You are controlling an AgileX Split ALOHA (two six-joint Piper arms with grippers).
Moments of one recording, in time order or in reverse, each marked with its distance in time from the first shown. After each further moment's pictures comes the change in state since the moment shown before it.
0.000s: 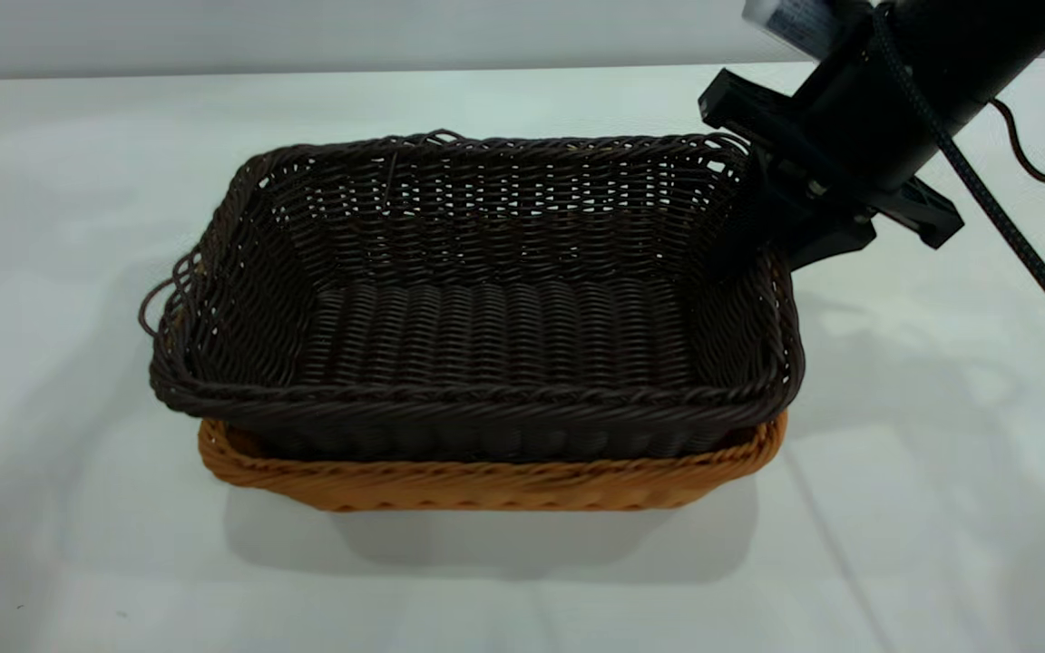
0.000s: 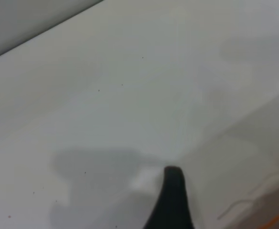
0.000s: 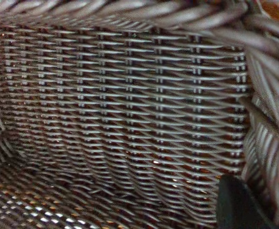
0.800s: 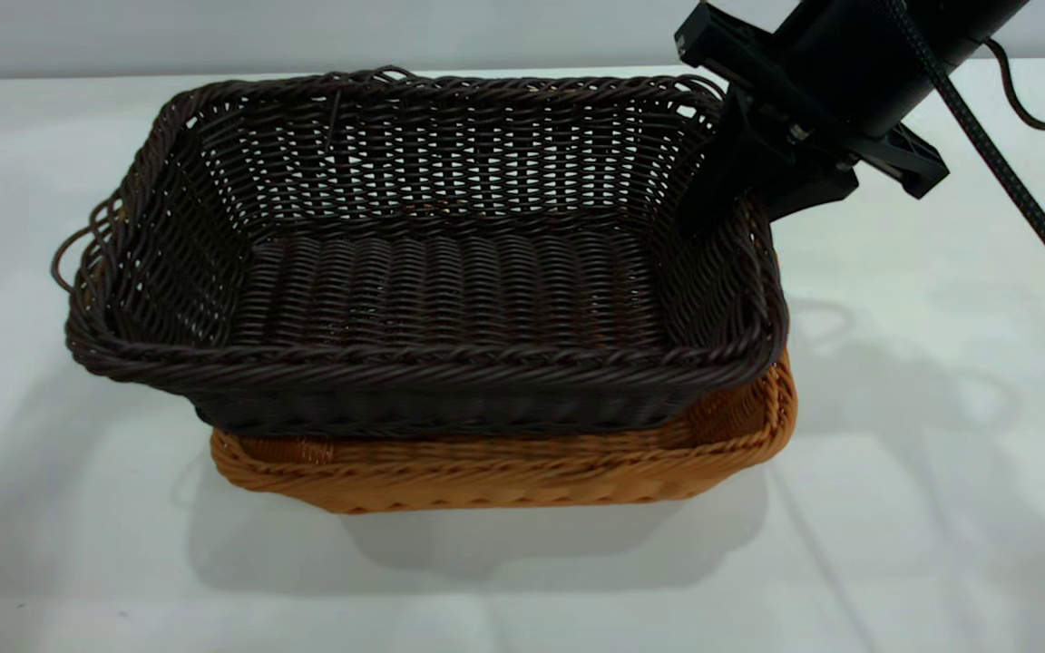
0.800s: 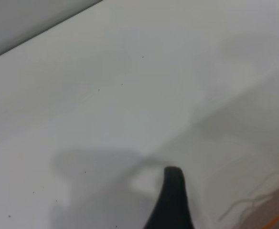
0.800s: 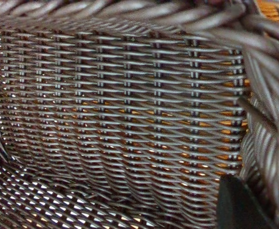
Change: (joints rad) left arm 0.000 0.000 0.000 0.000 0.001 0.000; right arm 0.037 -0.087 0.000 0.001 0.016 -0.002
